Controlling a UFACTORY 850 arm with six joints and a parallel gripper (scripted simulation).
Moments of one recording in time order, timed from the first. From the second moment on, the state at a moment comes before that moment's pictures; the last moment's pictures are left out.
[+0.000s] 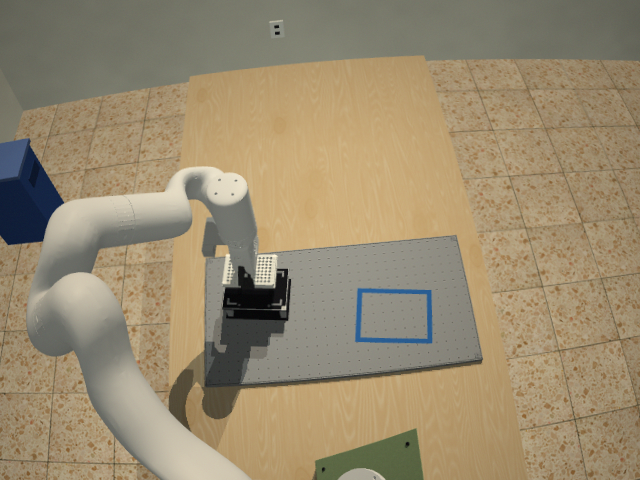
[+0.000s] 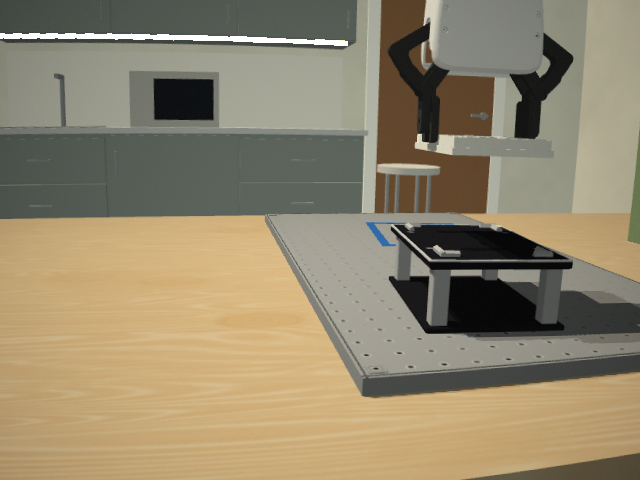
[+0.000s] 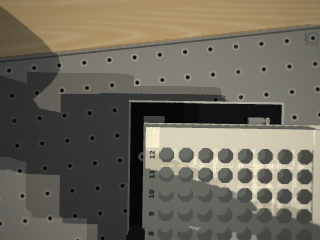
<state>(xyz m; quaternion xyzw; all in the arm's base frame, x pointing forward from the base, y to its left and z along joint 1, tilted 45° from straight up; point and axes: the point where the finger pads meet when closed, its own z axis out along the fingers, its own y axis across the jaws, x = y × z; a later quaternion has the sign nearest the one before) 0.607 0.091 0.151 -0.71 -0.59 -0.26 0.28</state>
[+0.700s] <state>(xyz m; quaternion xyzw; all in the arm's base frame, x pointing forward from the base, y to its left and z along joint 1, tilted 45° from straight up) 0.607 0.090 0.150 -0.71 -0.59 -0.26 0.28</state>
